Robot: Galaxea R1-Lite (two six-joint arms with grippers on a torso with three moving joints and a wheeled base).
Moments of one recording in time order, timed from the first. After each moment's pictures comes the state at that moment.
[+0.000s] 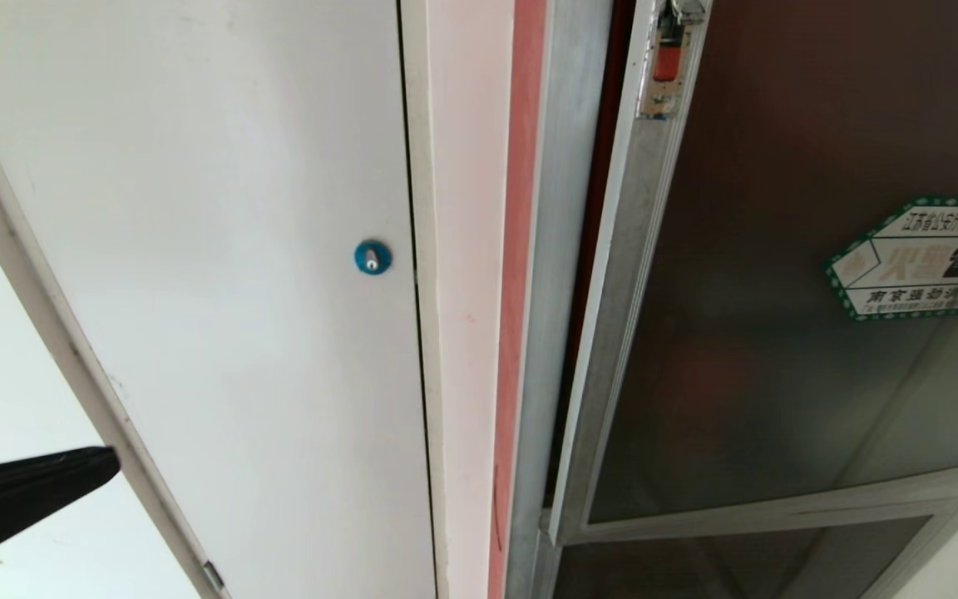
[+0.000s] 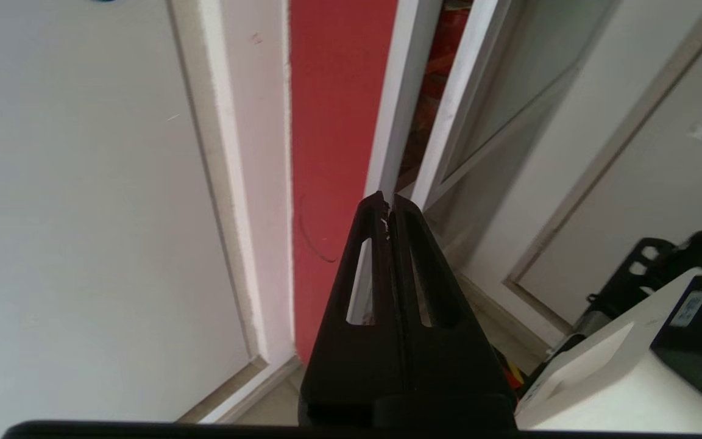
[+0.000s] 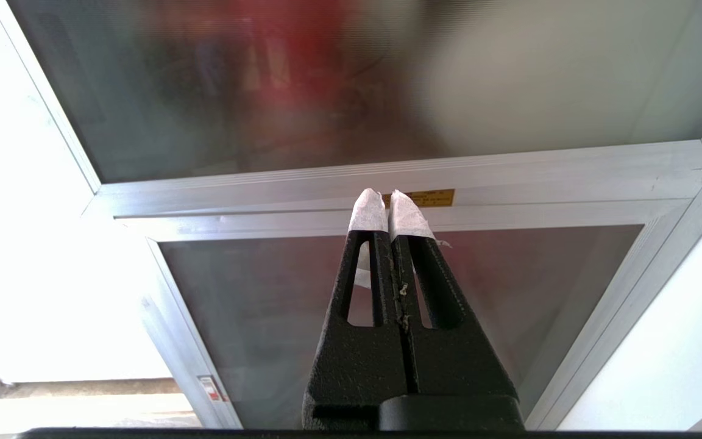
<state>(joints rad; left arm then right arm) -0.09 0.81 -0.67 0.02 -0.68 0.00 0.01 0.00 0.00 -0.01 -0.02 0.04</state>
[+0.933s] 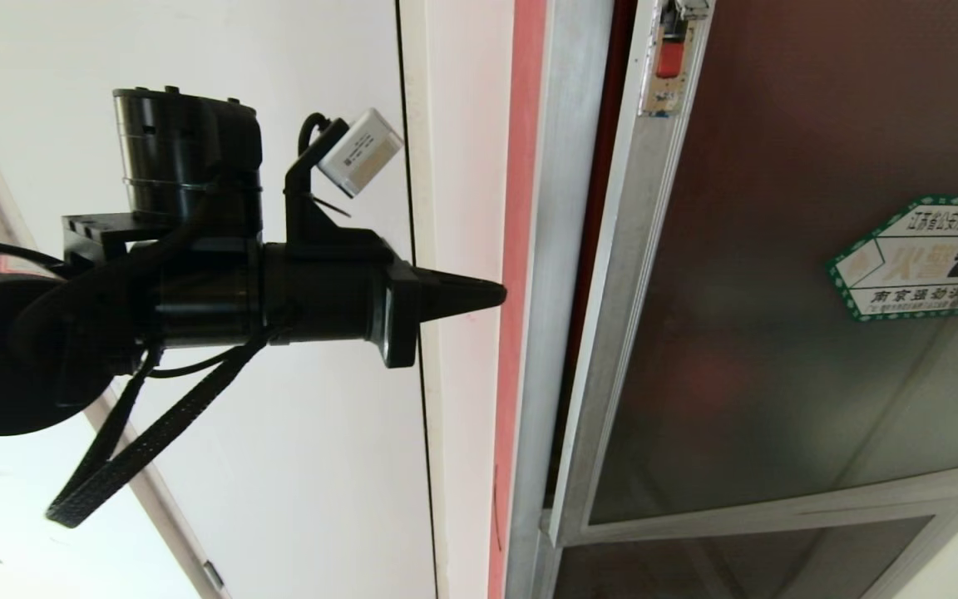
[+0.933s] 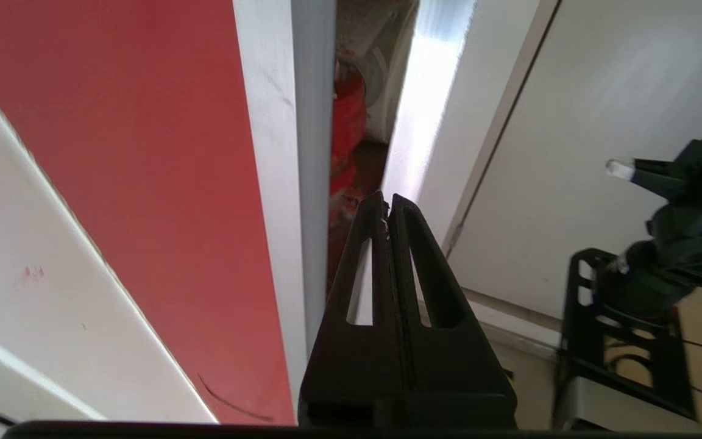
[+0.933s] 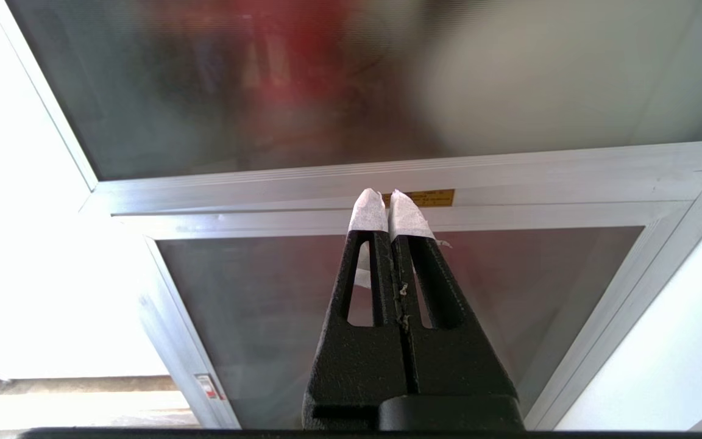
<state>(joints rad) -0.57 1.62 -1.18 -0.31 -0.66 0.02 0.01 0.00 0.00 0.00 -0.01 0.03</state>
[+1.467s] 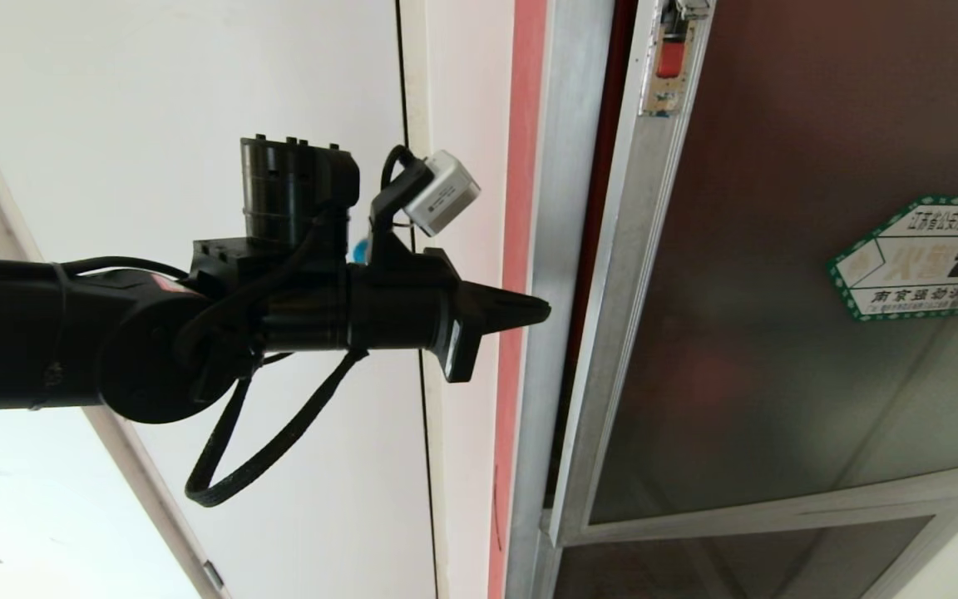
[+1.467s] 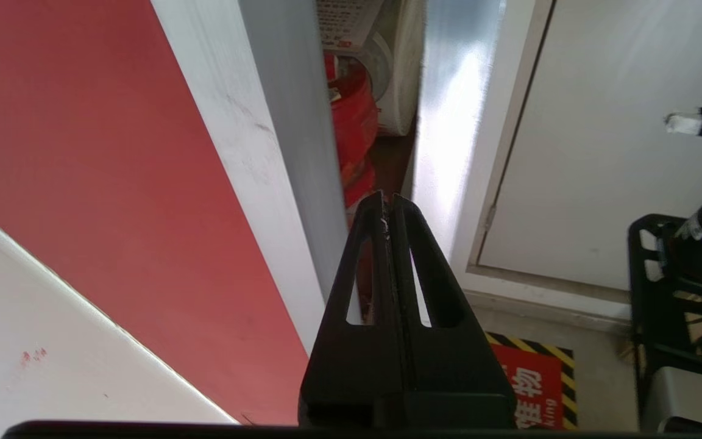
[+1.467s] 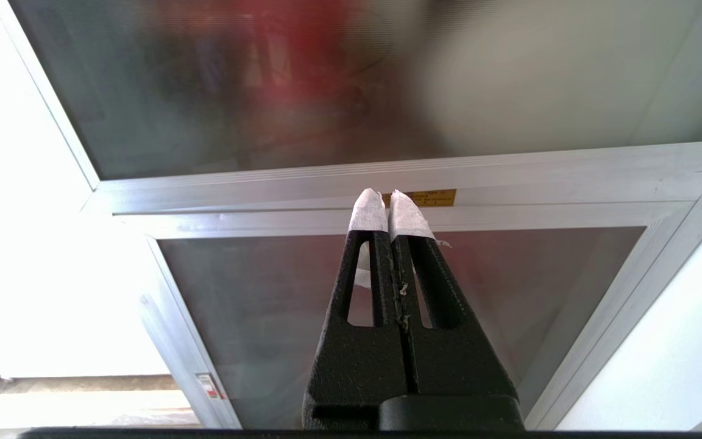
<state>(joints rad) -0.62 1.77 -1.25 -0.37 -0.67 0.19 0.01 0.00 0.00 0.00 -0.01 0.03</state>
